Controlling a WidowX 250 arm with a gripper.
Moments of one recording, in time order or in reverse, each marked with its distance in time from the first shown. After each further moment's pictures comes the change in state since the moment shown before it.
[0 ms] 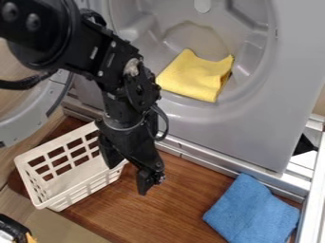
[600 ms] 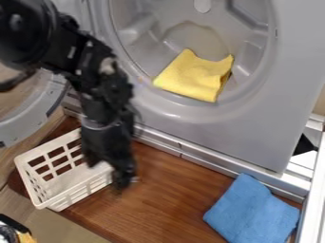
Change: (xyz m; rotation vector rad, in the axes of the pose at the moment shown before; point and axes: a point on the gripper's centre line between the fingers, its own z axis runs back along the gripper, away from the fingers) arm -0.023 0.036 -0.010 0.016 0.071 -0.040
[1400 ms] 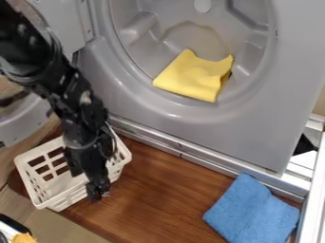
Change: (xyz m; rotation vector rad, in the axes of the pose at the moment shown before) arm -0.008 0.031 -0.060 0.026 0.004 -0.156
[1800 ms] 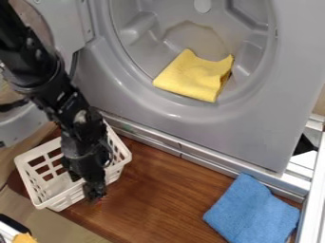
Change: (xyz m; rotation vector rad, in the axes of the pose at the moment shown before) arm -0.004 0.009 -0.016 0.054 -0.038 0.083
